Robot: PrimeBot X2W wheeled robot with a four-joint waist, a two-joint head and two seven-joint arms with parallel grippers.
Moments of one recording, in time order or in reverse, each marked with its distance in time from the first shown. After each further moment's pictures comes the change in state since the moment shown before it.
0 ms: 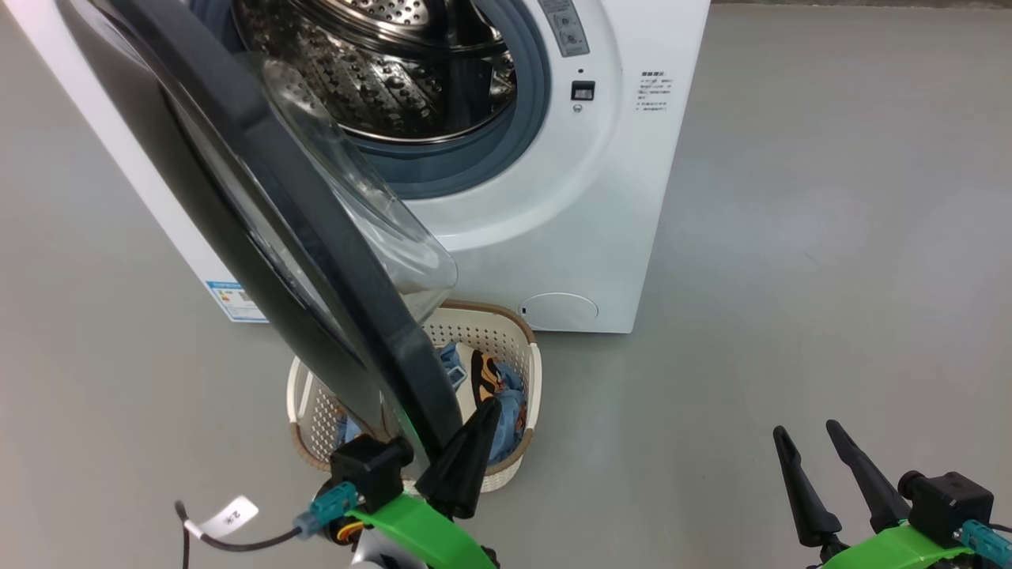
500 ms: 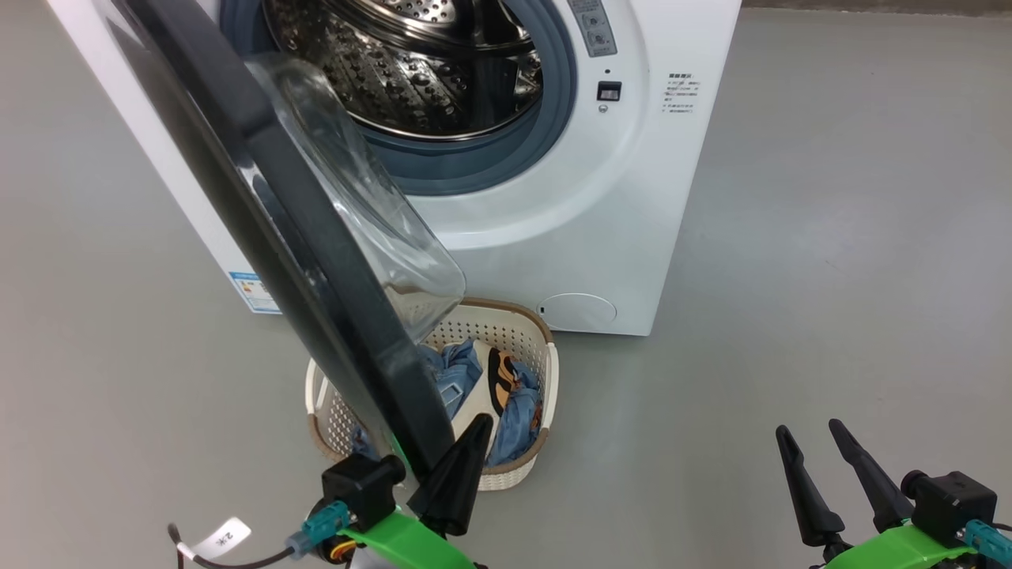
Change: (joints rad) left arm 0.054 -0.007 0.039 -0.017 0.021 -0.008 0.000; right arm 0.002 -0.006 0.000 -0.006 0.000 0.000 0.000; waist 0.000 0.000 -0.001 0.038
